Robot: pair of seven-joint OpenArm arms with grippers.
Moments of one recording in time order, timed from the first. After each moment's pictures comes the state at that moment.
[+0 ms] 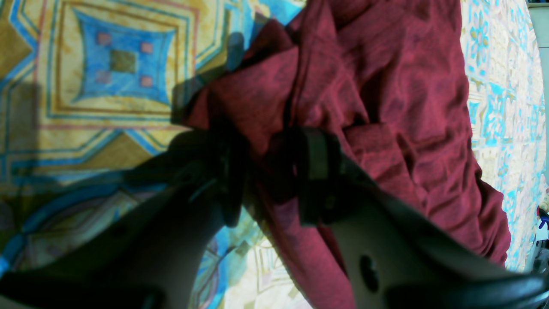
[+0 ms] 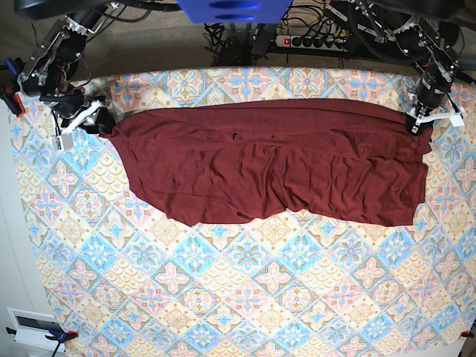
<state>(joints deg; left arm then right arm) 9.9 -7.8 -53.9 80.1 -44.2 -8.2 51.5 -11.7 9.7 43.0 92.8 44.7 42.7 -70.0</state>
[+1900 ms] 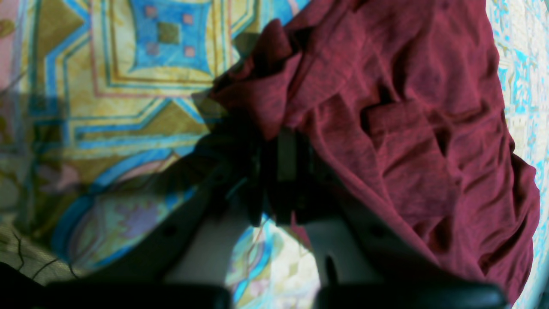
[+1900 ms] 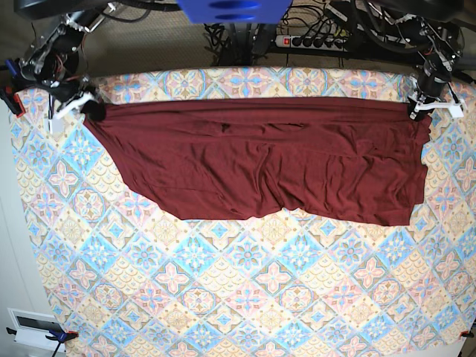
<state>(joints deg) 14.8 -8.9 -53.9 80.3 -44.9 -13.0 51.4 -12.2 9.3 50.5 83.2 46.9 42.7 -68.8</state>
